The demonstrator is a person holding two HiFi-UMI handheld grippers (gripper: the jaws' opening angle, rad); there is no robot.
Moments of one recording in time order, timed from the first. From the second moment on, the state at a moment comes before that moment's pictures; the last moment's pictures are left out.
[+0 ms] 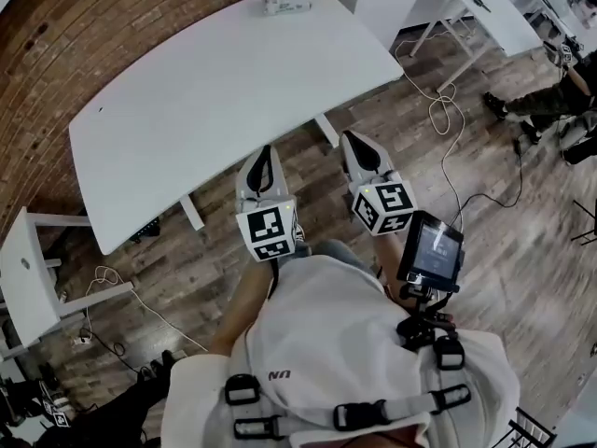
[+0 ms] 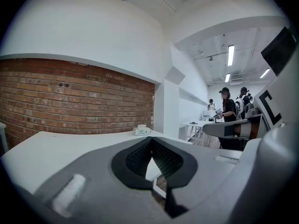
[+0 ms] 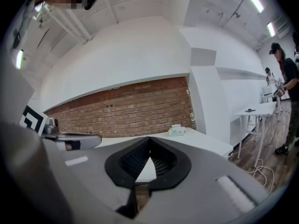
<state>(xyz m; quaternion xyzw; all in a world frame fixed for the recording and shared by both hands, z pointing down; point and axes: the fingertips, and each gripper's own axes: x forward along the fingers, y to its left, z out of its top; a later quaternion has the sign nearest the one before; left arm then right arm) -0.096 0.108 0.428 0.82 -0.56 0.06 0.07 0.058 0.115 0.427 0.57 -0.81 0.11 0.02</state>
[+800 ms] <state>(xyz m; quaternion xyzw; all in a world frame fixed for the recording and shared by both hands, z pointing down) -0.073 -0.110 0.447 0.80 -0.59 0.06 0.10 0.062 -0.138 0.444 0.53 -0.84 0.11 0.06</state>
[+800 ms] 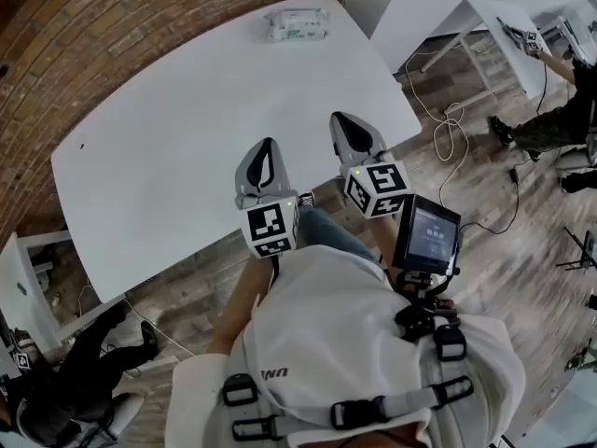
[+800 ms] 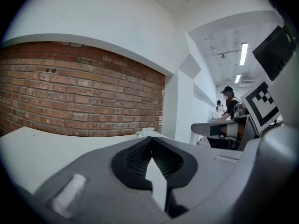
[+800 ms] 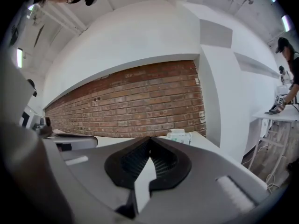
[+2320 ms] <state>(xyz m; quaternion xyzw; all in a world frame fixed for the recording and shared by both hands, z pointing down) -0.038 -0.300 0.488 0.81 -0.56 0.10 0.13 0.041 -0.502 0.576 0.45 -0.83 0.13 0.30</state>
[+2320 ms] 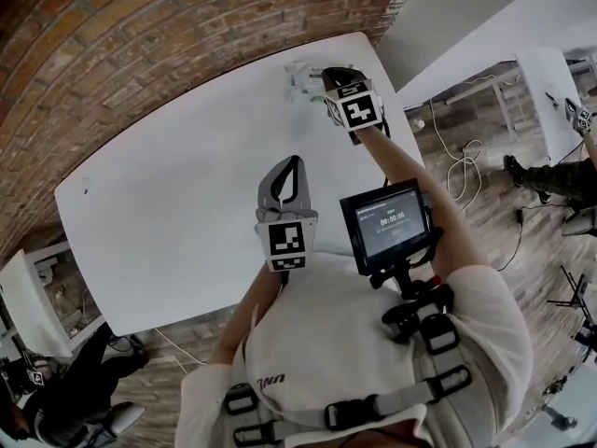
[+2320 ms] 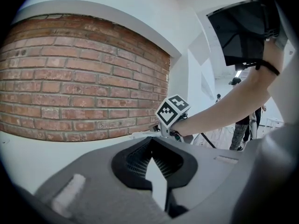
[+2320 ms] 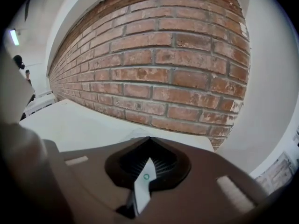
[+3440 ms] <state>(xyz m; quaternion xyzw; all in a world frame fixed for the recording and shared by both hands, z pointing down) -0.034 -0.303 0.485 0.81 -0.57 0.10 0.13 0.045 -0.494 0.583 0.45 -0.84 0.10 0.29</state>
